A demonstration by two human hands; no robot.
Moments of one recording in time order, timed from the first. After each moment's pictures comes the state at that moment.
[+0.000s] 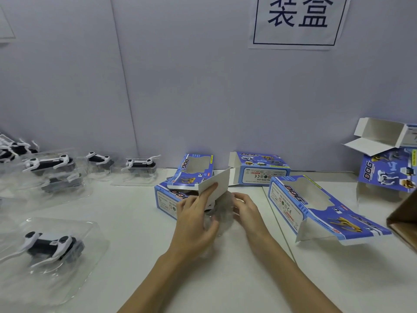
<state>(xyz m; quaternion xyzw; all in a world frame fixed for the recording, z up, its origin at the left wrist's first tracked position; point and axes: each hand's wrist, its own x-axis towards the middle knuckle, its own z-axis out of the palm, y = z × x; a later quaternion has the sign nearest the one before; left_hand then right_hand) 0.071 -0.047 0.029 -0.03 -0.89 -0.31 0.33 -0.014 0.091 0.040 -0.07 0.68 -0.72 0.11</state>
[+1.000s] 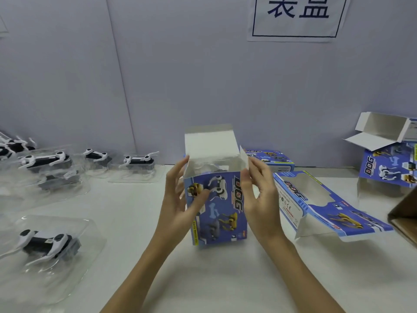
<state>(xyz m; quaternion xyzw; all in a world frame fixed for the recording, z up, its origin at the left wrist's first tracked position) 0.084 -0.058 0.064 -0.12 -0.70 -0.61 0.36 0.015 0.109 0.080 -0.28 0.67 -0.65 -0.24</state>
